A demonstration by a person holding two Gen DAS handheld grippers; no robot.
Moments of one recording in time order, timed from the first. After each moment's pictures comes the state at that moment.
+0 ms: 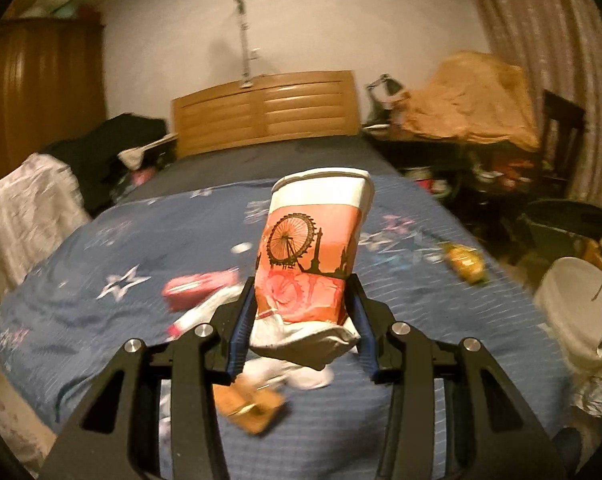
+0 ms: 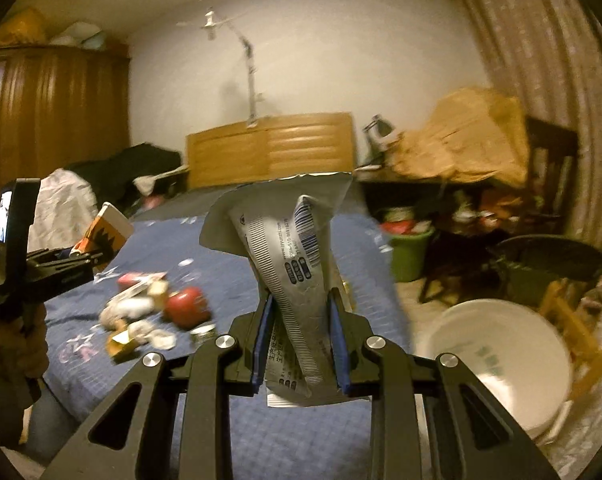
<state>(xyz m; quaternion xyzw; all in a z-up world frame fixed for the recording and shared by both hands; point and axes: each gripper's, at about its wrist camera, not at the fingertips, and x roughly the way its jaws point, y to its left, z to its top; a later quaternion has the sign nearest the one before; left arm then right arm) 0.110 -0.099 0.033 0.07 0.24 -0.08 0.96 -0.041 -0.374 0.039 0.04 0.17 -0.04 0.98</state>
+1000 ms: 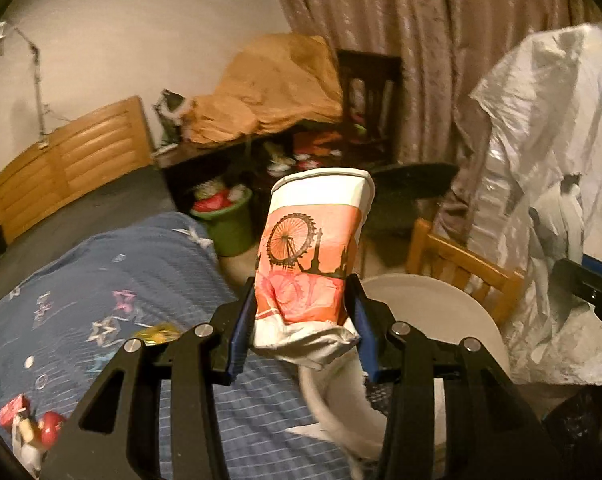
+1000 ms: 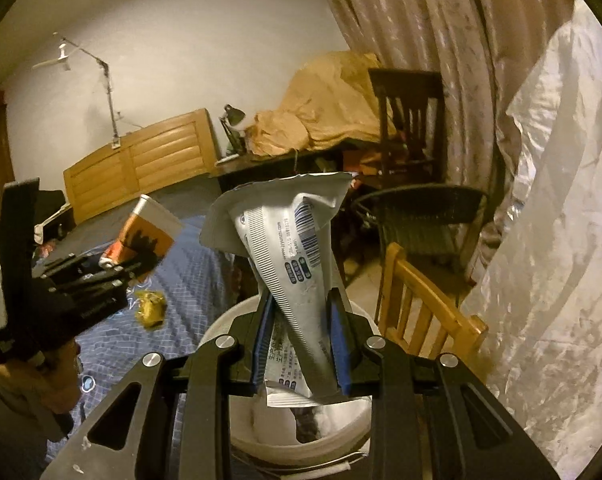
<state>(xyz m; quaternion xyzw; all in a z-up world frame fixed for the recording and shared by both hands) 0.103 -0.433 0.013 0.16 0.23 -0.39 0.88 -0.098 -0.626 0.028 0.15 0.22 -0.23 0.94</state>
